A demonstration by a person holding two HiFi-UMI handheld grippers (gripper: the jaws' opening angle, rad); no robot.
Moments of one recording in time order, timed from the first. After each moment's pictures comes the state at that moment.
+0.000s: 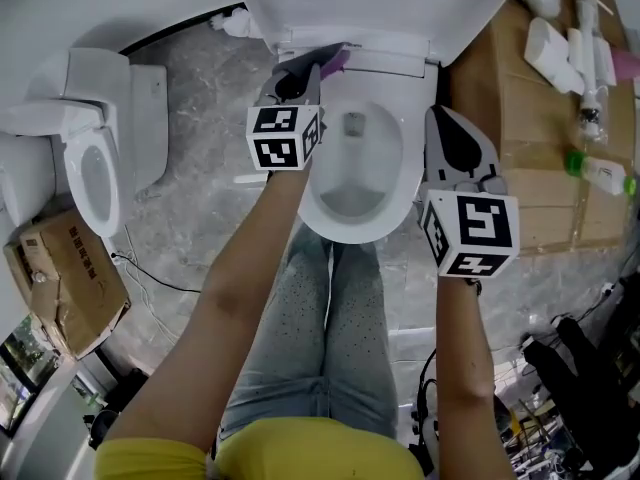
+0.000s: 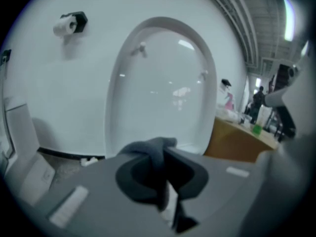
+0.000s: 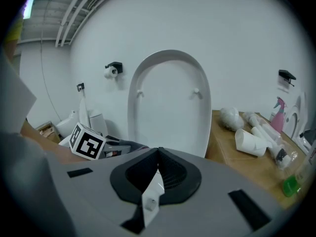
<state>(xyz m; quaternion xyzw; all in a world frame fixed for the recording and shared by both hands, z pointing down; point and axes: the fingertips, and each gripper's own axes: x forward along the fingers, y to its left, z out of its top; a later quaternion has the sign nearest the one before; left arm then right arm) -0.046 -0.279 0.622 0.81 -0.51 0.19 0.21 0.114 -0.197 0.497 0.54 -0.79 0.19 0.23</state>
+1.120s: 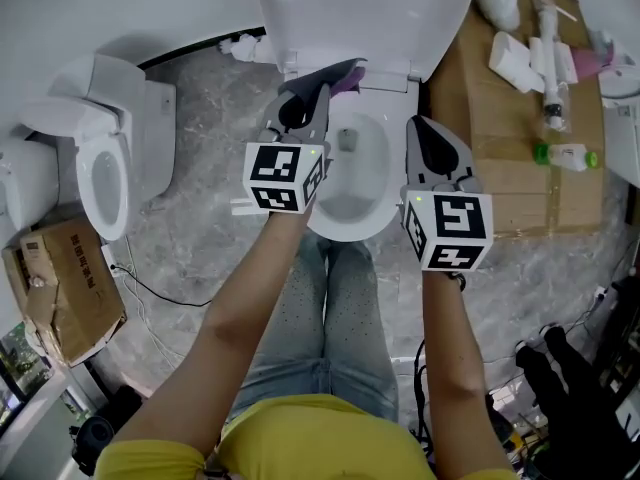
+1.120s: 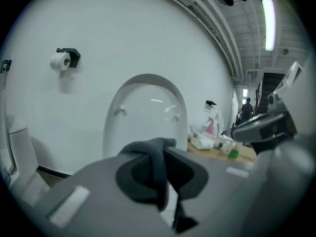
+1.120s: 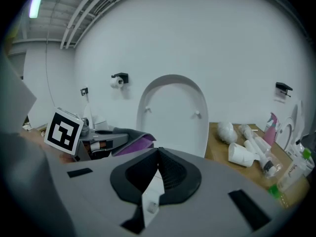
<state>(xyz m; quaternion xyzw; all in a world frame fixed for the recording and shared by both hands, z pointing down) -0.022 -0.222 0.464 0.85 -0.50 0.10 0.14 0.101 -0.163 0.427 0.54 -0.80 0.16 0.21</state>
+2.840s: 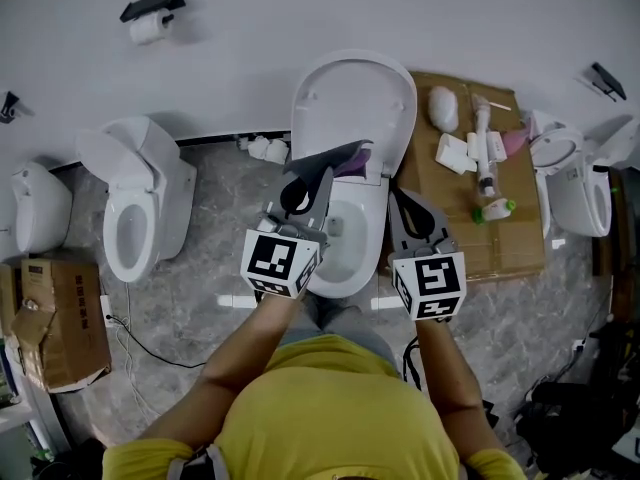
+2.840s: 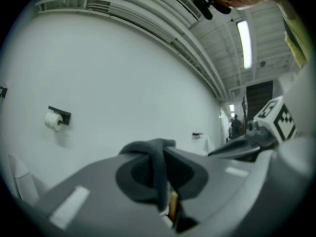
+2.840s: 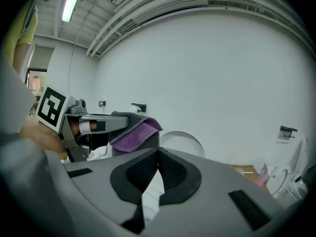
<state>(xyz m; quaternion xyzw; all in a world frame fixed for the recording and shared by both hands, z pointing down) -0.027 -0.123 0.185 0.88 -0.48 -0.01 0.03 0.077 -0.095 0.211 0.51 -0.85 0.03 0.17</state>
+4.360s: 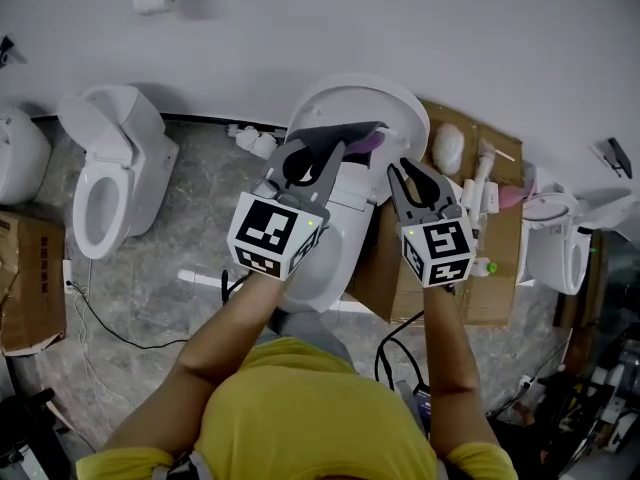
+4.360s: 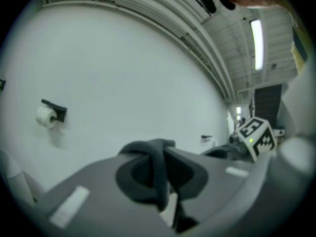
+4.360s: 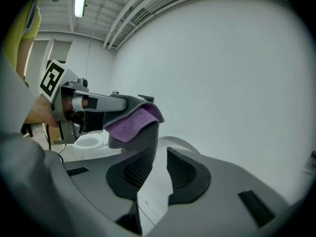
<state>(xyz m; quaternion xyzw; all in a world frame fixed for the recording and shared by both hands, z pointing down) -0.029 -0.248 0.168 0.87 -0.49 -0.02 0.05 0.070 -0.257 0.223 0.40 -0.89 -0.01 0.23</state>
